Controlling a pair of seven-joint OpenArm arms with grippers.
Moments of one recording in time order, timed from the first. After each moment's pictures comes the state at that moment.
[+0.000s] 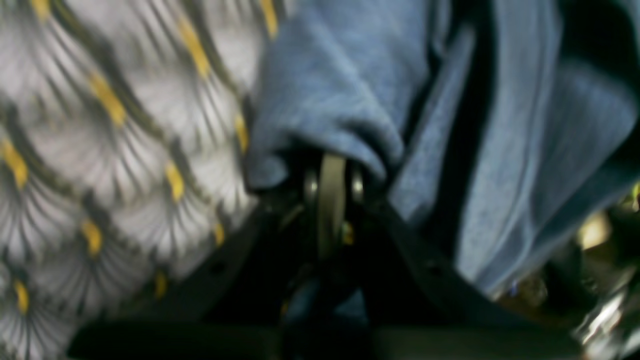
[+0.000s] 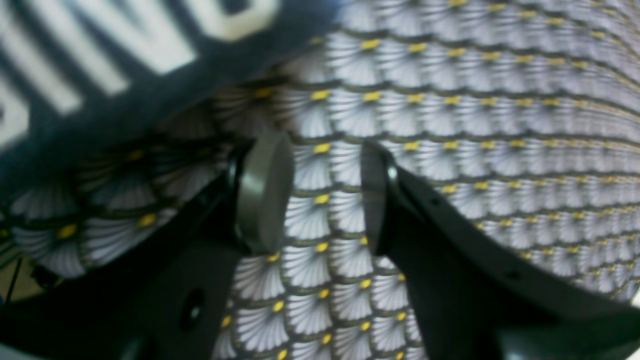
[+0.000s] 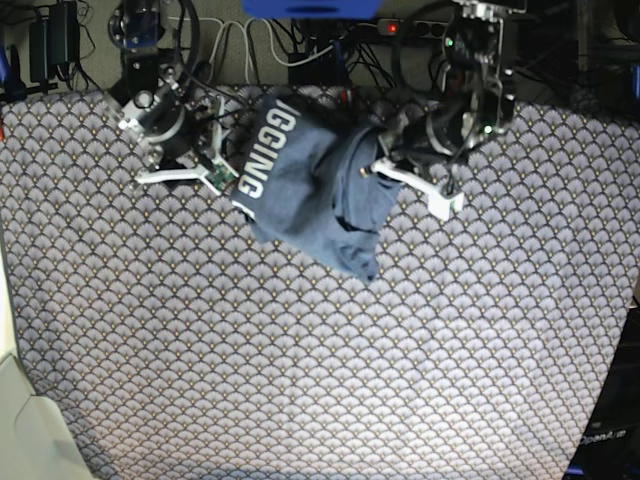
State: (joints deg) left arm 10.8 -3.2 1.8 94.4 -41.1 9.9 54.0; right arm -19.2 3.4 2.0 107.3 -23.4 40.2 -38.0
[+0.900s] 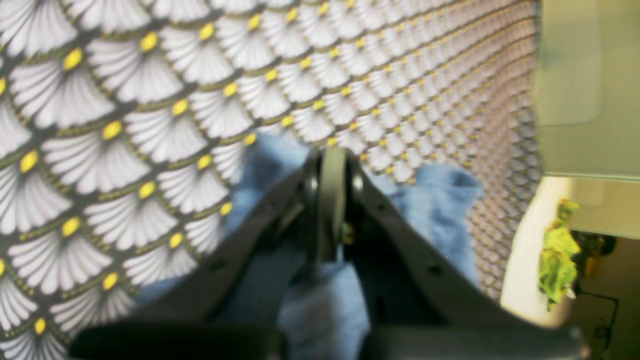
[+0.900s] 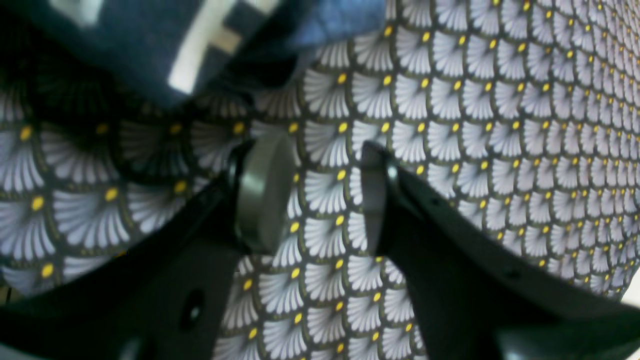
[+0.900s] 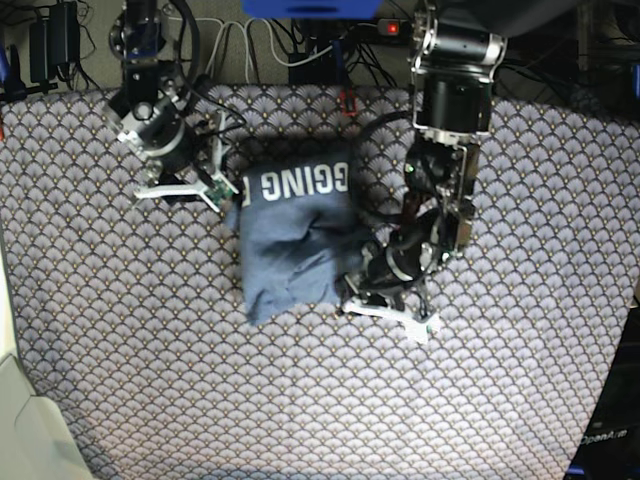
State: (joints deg) left arm -15.3 3.8 2.3 71.2 -42.4 9.3 36.3; right arm -16.1 2.3 2.2 107.0 -23.3 40.1 -38.0
